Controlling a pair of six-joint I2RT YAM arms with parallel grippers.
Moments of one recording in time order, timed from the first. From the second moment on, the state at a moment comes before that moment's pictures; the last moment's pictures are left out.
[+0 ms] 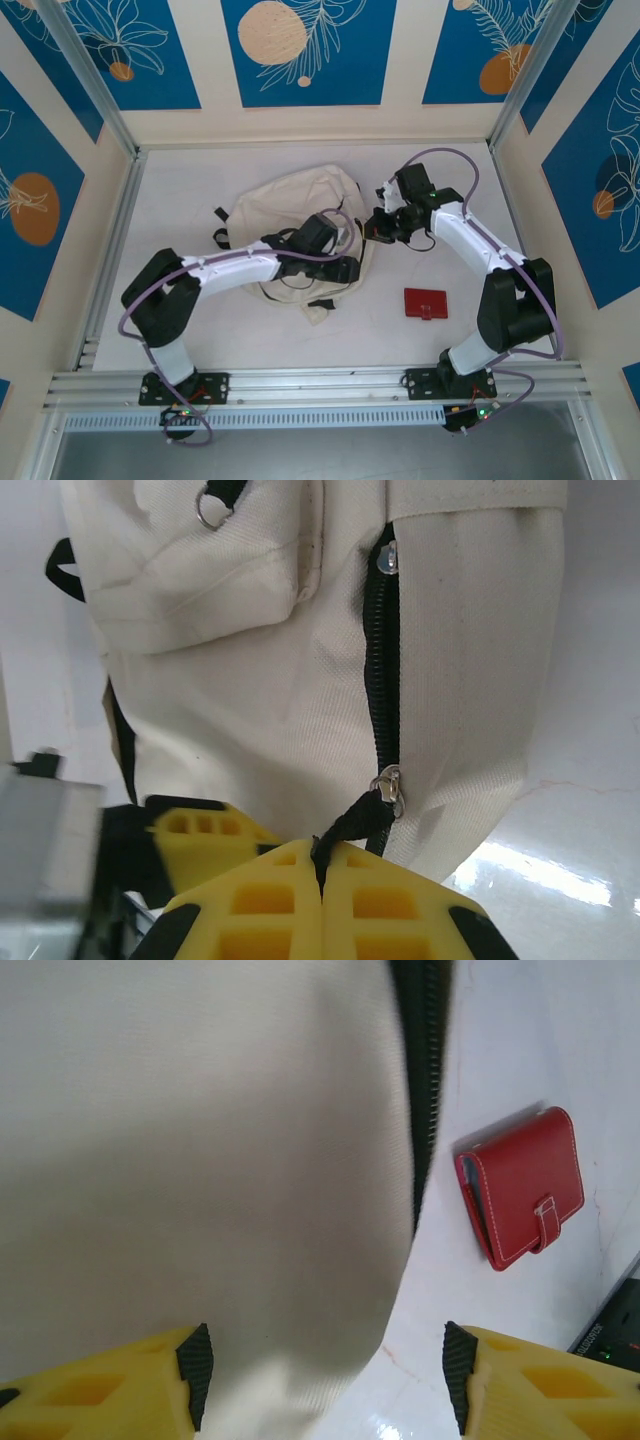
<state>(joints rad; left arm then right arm) -0.89 1.76 1.16 -0.28 0.24 -0.63 0.29 1.54 1.20 -0.79 -0.52 0.37</state>
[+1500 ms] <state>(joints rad) -0.91 1.79 1.03 -0.03 0.12 -0.49 0.25 1.73 1.38 -0.79 -0.51 0.45</state>
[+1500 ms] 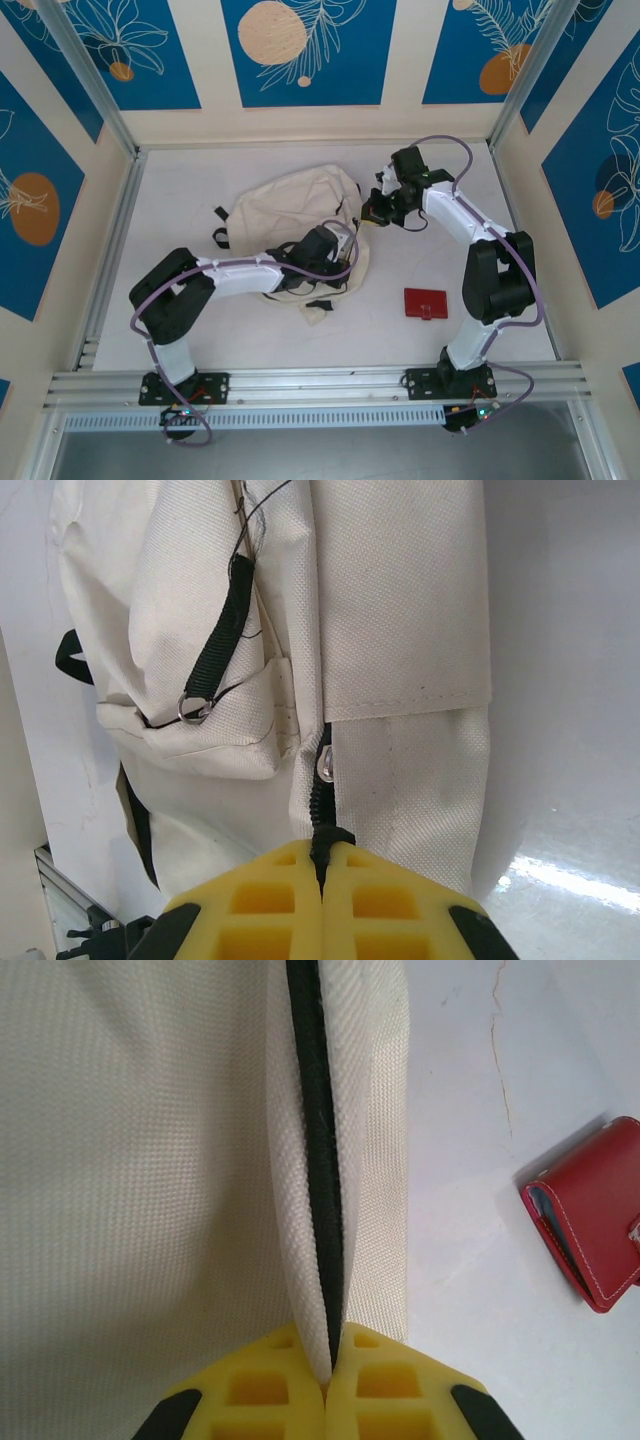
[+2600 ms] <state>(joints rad) -0.73 1.44 1.19 -0.54 -0.10 -0.54 0.27 1.55 1.29 -0.79 -0.32 0.45</state>
